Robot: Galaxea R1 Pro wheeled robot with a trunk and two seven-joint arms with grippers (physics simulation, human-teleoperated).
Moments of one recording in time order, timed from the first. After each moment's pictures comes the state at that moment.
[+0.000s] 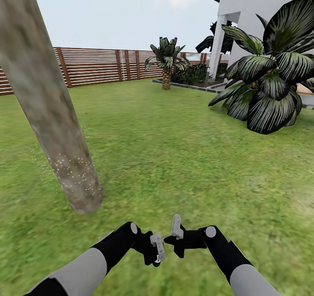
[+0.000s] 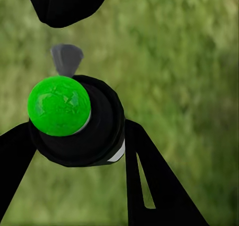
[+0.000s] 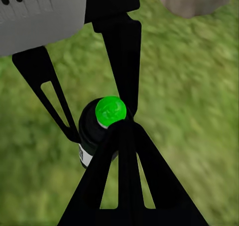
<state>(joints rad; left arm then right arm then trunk) -0.73 -0.14 -0.58 -0.46 -0.48 0.18 -0.80 -0.58 0.04 0.09 -0.66 0.60 -0.20 0.98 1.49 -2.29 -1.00</state>
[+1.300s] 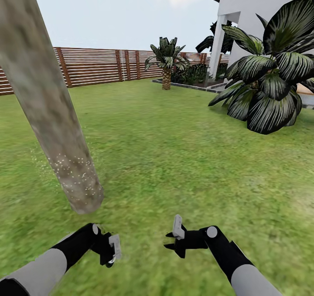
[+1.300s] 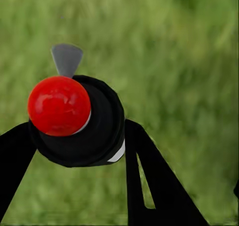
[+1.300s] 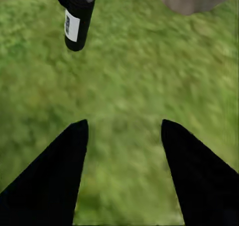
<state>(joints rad) -0.72 0.15 -0.58 -0.44 -0.49 0.17 -0.80 -0.58 0.03 0.09 -0.65 0.60 -0.20 0.99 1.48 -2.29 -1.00</state>
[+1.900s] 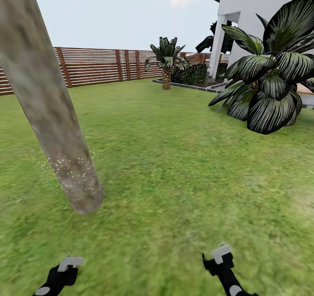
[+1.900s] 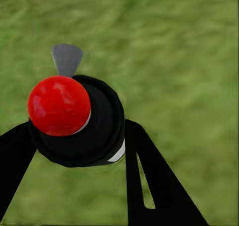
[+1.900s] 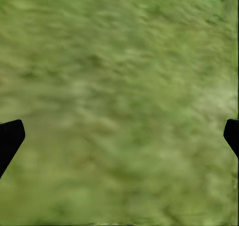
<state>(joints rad) -0.48 0.23 -0.18 -0.15 0.16 -0.27 -0.03 -0.53 -0.04 -0.09 -0.06 0.52 -0.51 -0.21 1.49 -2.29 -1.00</state>
